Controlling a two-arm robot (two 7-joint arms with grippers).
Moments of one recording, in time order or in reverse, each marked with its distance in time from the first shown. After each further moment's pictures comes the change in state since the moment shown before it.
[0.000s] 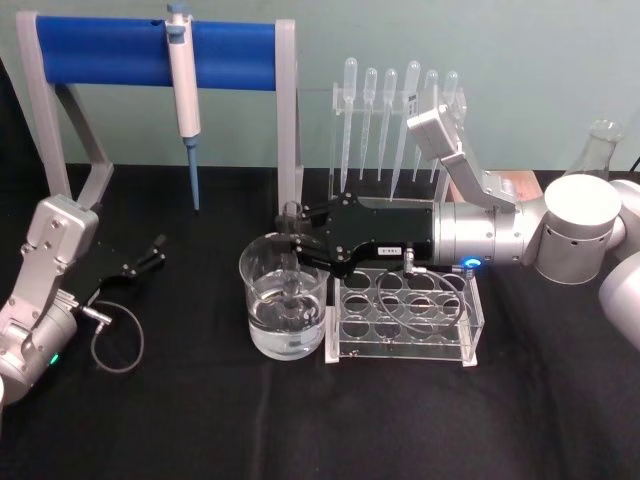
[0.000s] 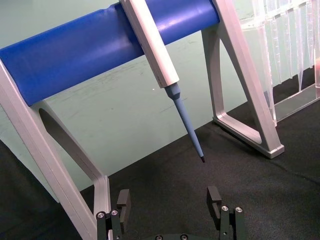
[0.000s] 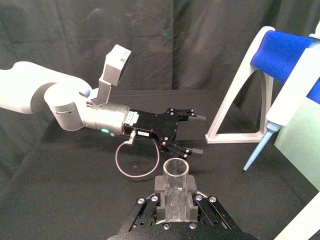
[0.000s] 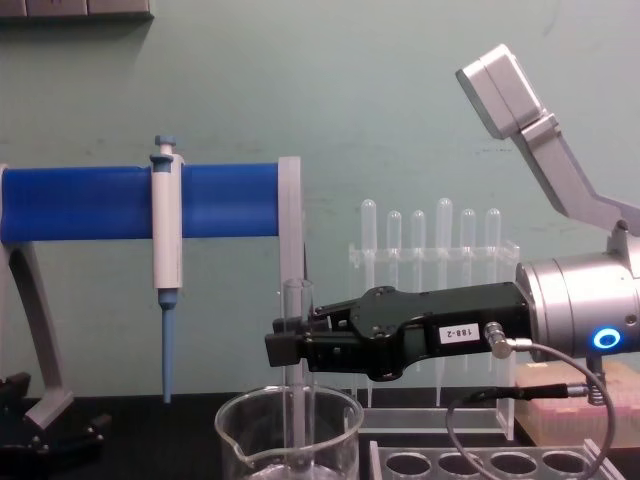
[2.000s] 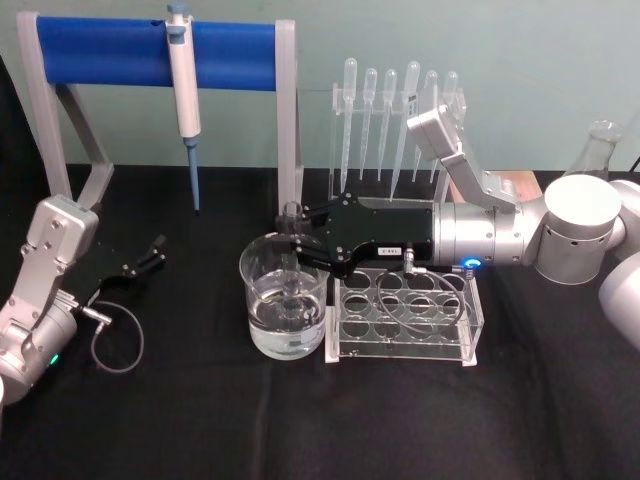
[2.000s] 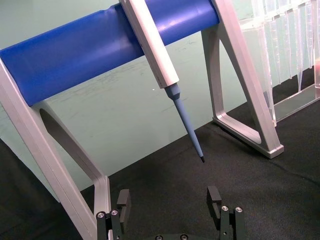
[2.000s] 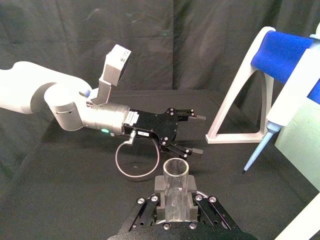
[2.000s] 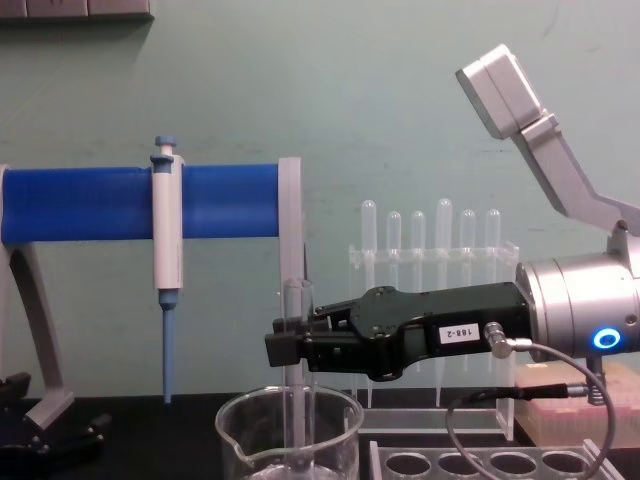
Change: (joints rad) left arm 0.000 0.000 0.000 0.000 0.000 0.000 0.000; right arm 0.000 0.000 0.000 0.000 0.000 0.000 0.000
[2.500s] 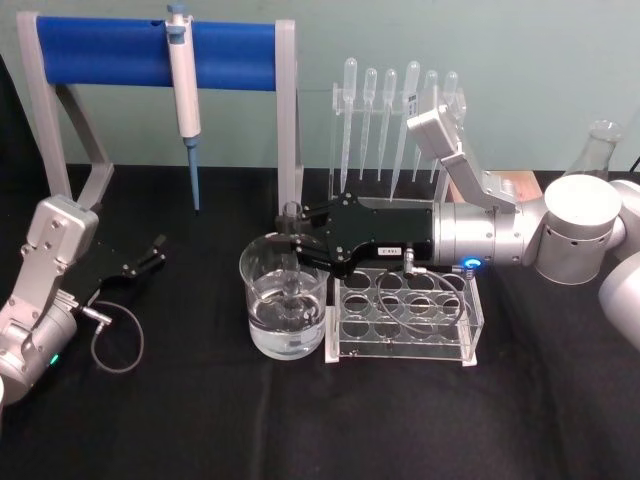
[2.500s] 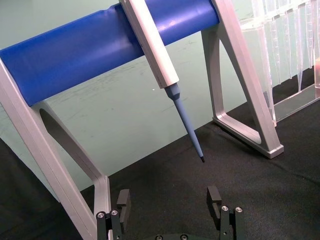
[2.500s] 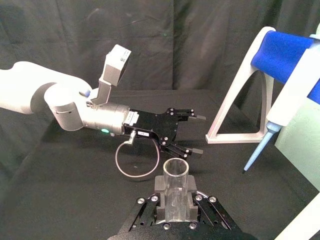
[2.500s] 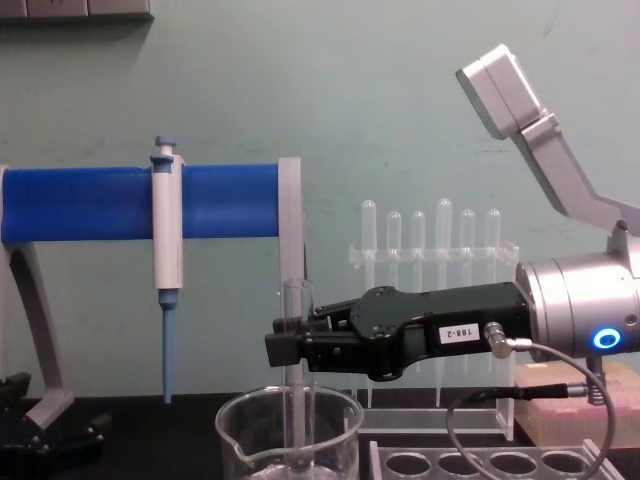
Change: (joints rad) left arm 0.000 0.000 0.000 0.000 0.000 0.000 0.000; right arm 0.000 0.000 0.000 0.000 0.000 0.000 0.000
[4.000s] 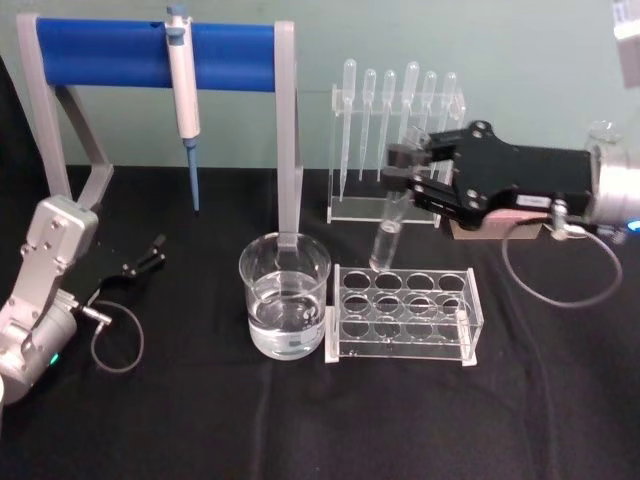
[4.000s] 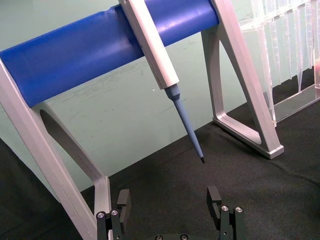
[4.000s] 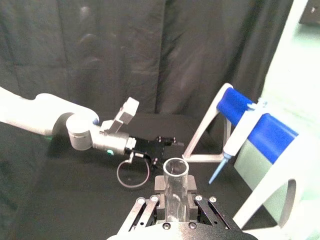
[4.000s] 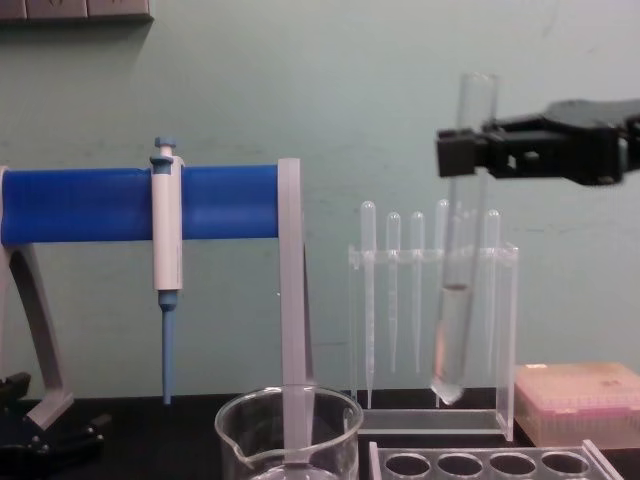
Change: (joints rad) left arm 0.000 0.000 0.000 0.000 0.000 0.000 0.000; right arm -0.133 0.392 0.167 -0.511 0.175 0.105 -0.104
